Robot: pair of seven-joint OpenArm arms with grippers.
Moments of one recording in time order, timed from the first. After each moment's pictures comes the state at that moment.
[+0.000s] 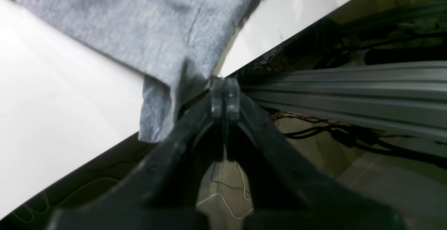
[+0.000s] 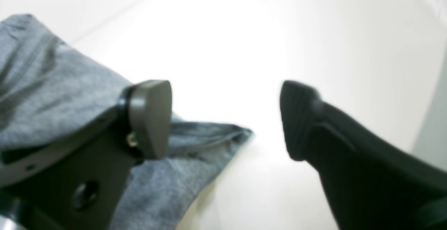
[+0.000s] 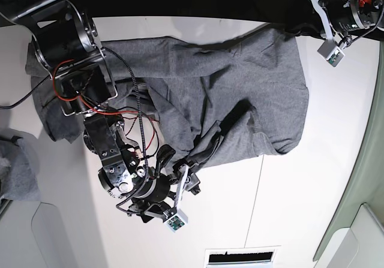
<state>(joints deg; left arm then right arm) 38.2 -29.6 -16.0 105.5 -47.7 -38.1 48.6 32.0 -0.1 -20.7 57.5 0.3 22.7 -31.4</state>
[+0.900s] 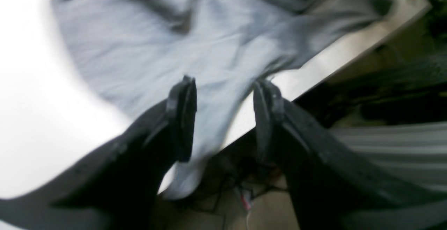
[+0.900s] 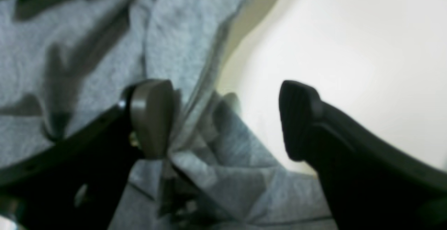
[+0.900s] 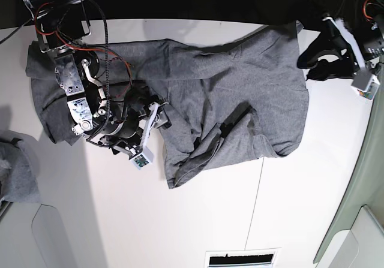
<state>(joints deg) 36.9 -30.8 -22.9 114.6 -59.2 -38.0 47.1 12.4 8.8 -17.9 74.7 13.9 23.5 -47.7</state>
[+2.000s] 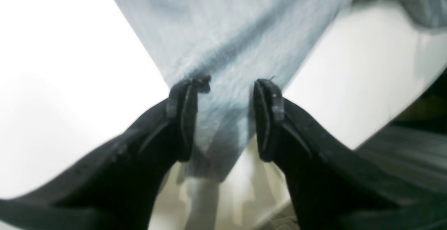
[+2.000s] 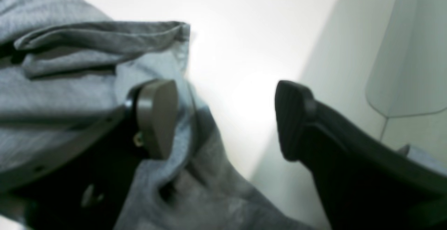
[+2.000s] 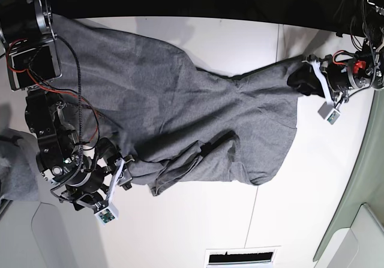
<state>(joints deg) 7.2 -35.0 -1.2 76.5 -42.8 -38.1 42.5 25.0 15.4 -18.0 74.5 5.8 18.4 -43.5</state>
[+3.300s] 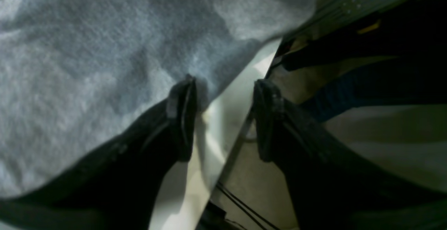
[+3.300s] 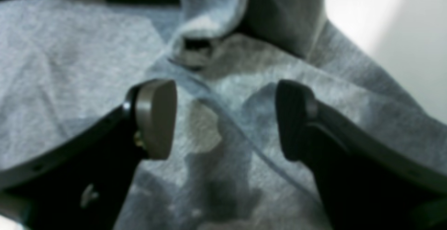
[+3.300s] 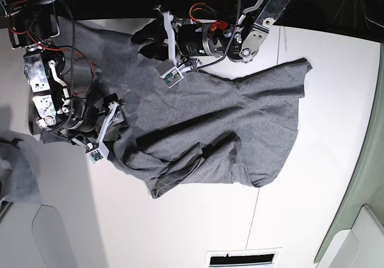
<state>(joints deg) 7.6 -4.0 26.0 80.7 -25.5 -37.9 35.2 11.2 17.8 -14.4 71.8 15.0 19.9 -46.3</state>
